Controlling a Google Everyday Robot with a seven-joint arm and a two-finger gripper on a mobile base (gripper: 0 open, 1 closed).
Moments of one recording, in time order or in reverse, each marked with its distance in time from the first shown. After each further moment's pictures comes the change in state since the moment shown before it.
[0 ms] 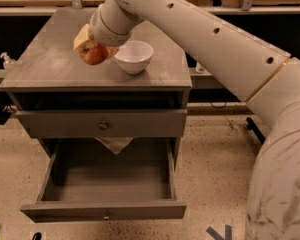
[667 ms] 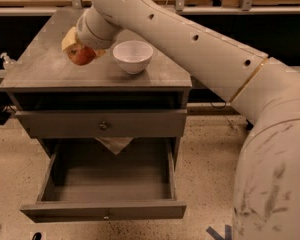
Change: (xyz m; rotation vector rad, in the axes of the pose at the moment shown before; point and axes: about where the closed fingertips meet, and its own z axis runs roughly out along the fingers) arm 0.010 -0.028 0.033 0.025 0.064 -0.046
